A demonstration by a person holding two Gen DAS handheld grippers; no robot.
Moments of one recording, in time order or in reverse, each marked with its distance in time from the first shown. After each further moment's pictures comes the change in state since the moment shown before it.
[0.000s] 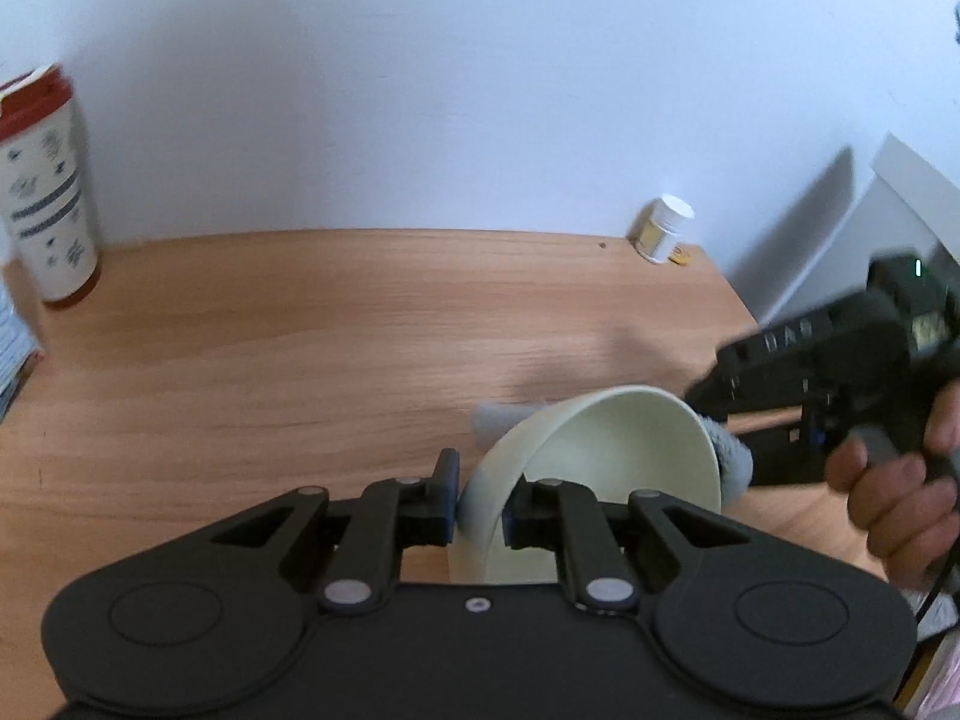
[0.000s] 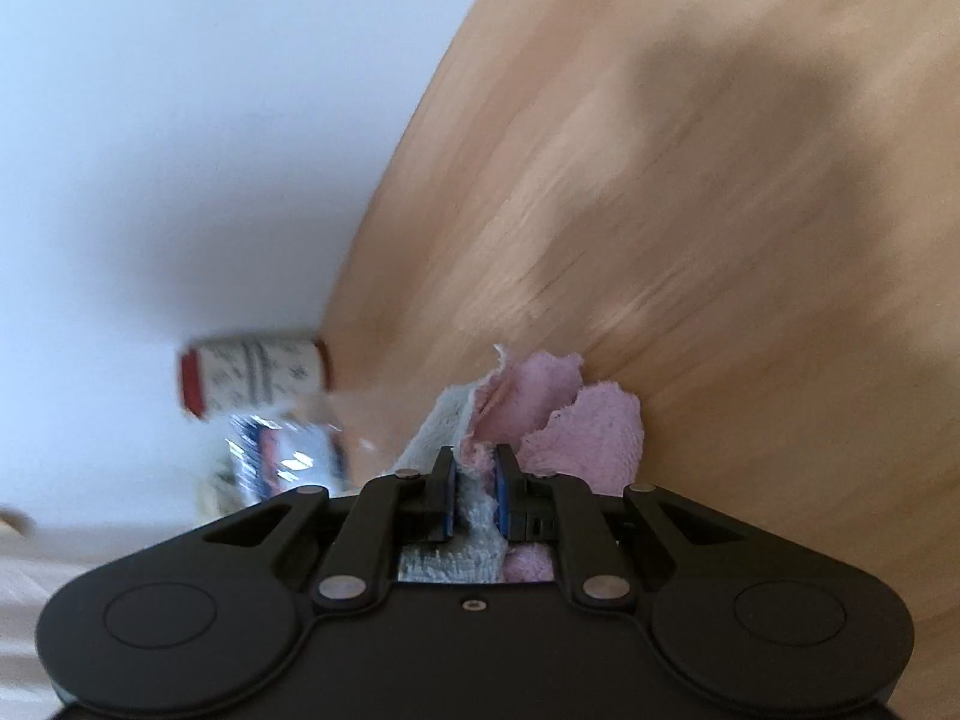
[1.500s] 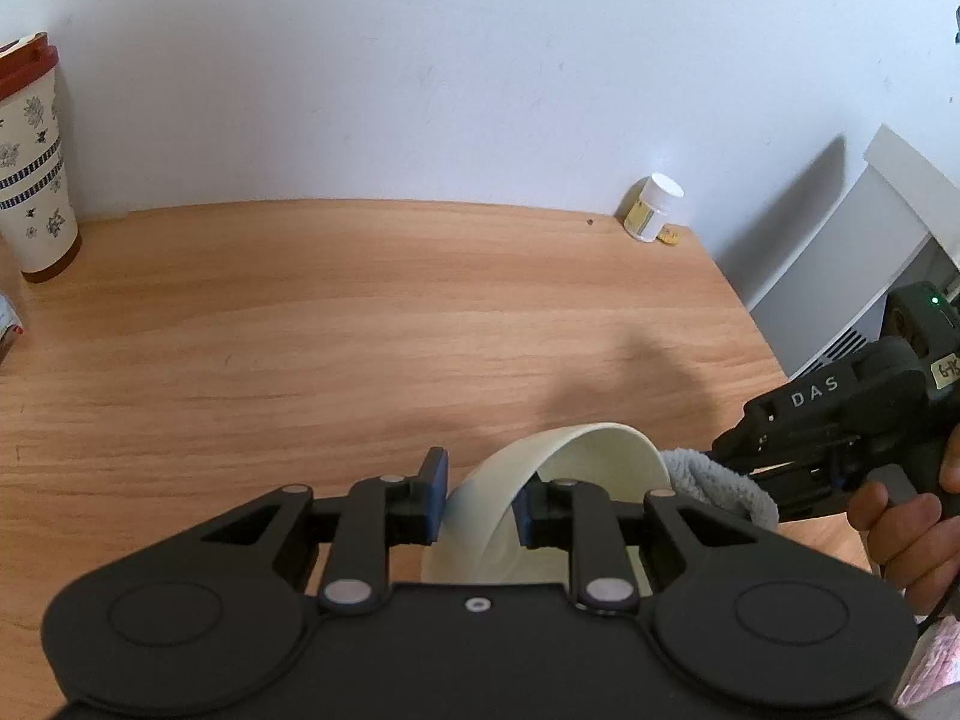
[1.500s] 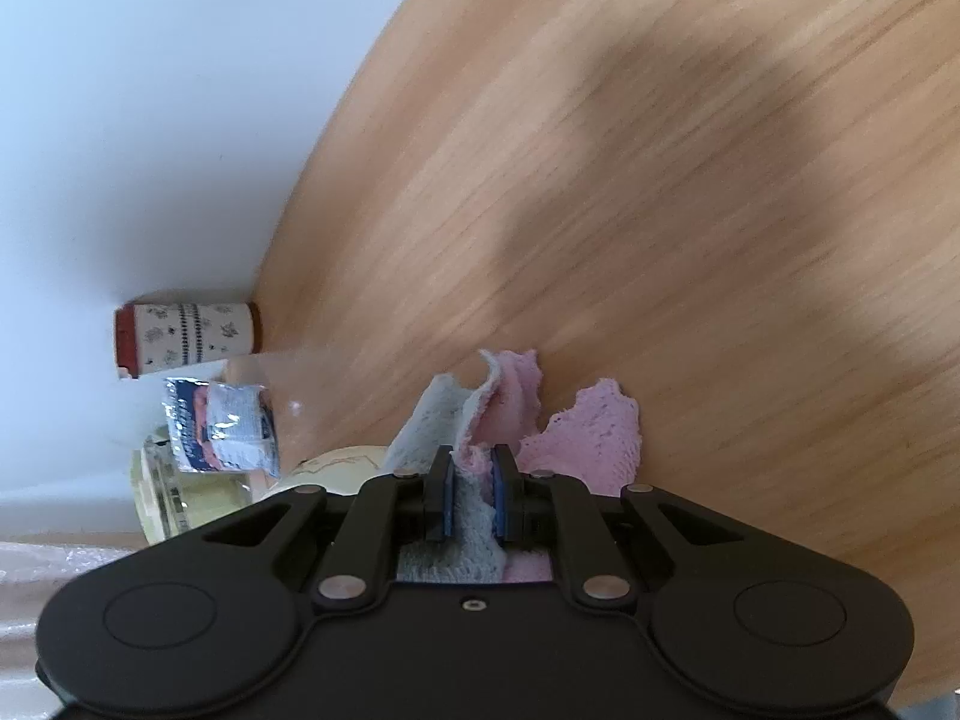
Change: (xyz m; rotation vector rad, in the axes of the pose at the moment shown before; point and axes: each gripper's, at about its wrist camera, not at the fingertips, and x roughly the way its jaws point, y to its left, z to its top) left arm 0.025 0.006 0.011 -0.047 0.039 -0.055; right arm -0.014 -0.024 0.016 0.029 0.040 -0.103
